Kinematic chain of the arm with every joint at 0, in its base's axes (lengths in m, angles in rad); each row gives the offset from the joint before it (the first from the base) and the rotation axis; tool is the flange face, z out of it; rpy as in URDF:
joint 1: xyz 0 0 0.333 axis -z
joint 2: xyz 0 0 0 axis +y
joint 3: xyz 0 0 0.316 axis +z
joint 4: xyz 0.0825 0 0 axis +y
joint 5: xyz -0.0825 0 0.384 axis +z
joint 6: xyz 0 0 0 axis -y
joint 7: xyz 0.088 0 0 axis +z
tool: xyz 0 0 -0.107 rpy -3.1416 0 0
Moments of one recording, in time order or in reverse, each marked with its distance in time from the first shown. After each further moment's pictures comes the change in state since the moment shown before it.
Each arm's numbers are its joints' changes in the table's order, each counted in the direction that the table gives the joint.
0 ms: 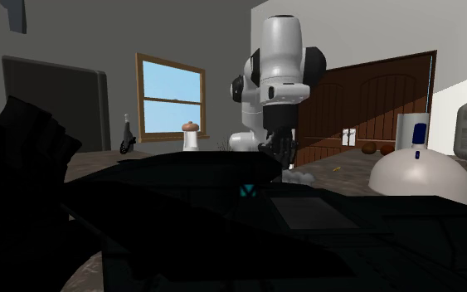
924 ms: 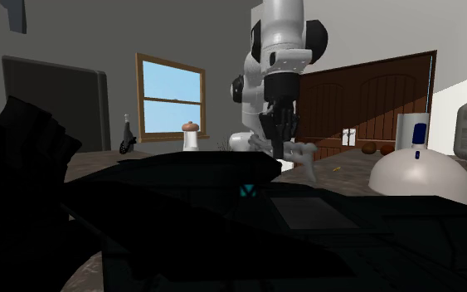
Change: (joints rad) arm -0.006 0.012 0.002 -0.177 -0.001 -0.165 -0.002
